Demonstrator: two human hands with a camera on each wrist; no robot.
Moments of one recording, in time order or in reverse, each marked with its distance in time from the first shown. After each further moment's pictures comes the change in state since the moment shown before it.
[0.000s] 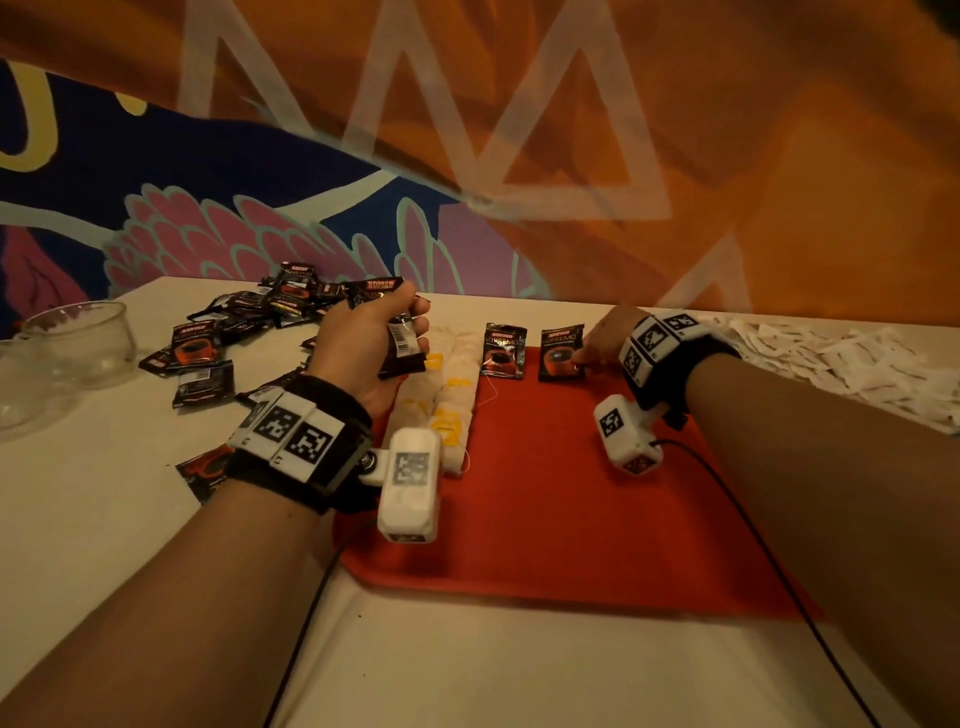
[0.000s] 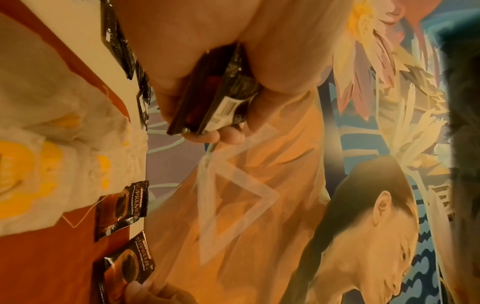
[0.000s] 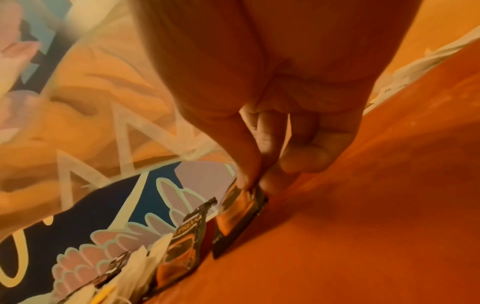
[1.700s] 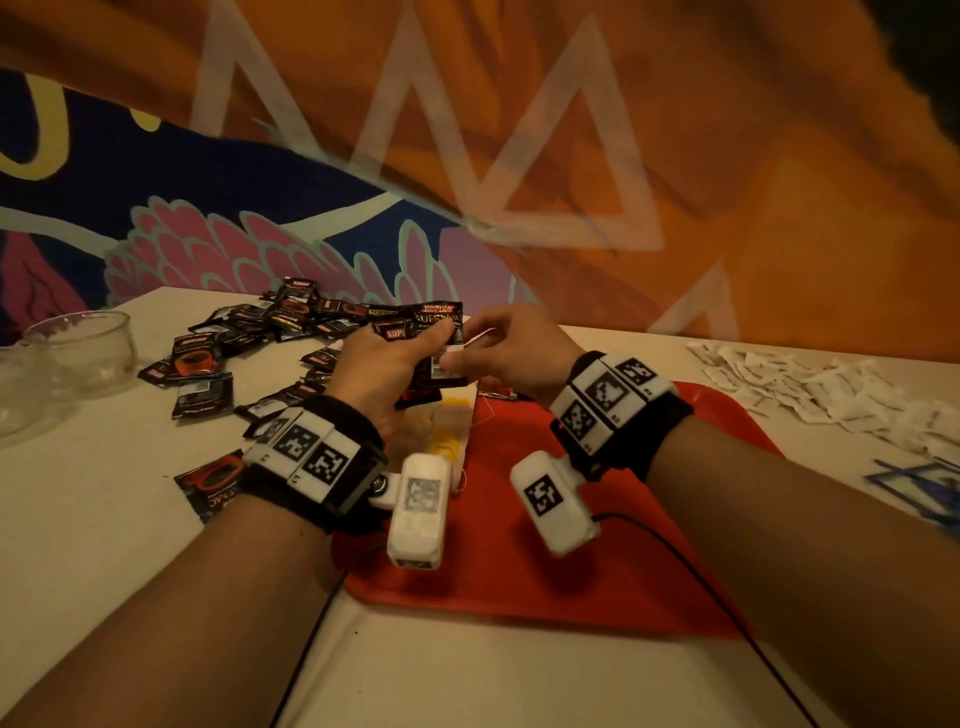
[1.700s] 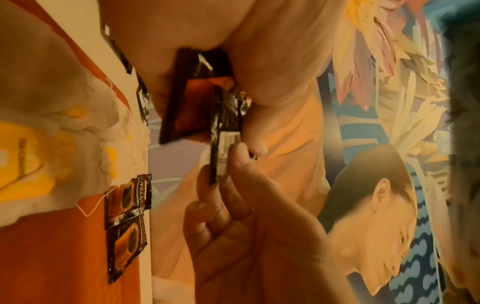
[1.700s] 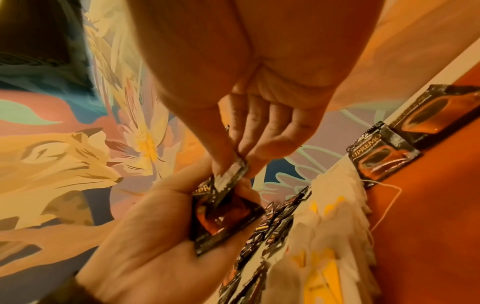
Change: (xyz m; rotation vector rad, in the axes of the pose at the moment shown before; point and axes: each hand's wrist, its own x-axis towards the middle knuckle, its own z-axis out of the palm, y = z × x) left_hand -0.006 -0.008 0.002 0.221 0.008 0.024; right_hand -0.107 -0.079 0.009 0.657 -0.153 -0.506
